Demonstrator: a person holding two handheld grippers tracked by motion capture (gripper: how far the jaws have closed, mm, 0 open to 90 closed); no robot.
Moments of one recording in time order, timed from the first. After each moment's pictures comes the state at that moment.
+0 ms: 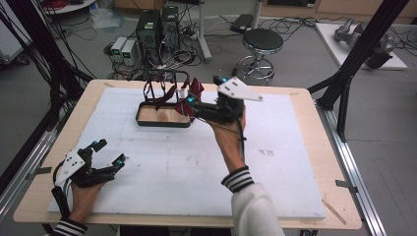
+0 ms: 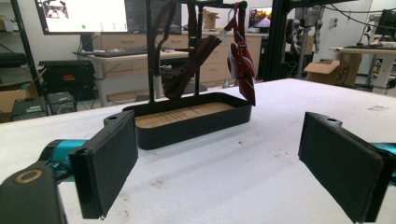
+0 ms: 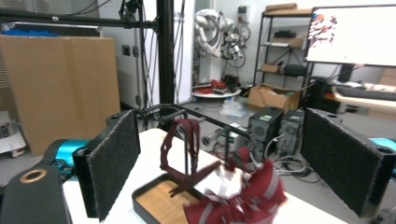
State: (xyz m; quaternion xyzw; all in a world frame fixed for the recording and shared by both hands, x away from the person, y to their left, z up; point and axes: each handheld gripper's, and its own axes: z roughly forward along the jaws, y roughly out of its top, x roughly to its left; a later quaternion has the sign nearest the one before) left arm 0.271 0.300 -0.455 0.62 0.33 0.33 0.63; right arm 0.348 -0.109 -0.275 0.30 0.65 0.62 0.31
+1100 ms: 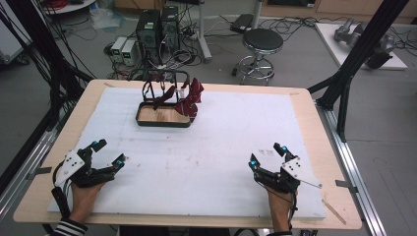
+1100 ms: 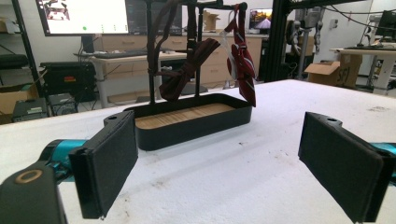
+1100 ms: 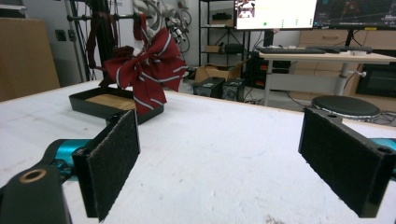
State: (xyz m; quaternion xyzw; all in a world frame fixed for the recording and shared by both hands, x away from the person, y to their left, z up) left arm 0.270 0.300 -0.455 0.62 0.33 0.33 0.63; right arm 0.251 -0.254 -0.427 0.39 0.61 0.58 0.36
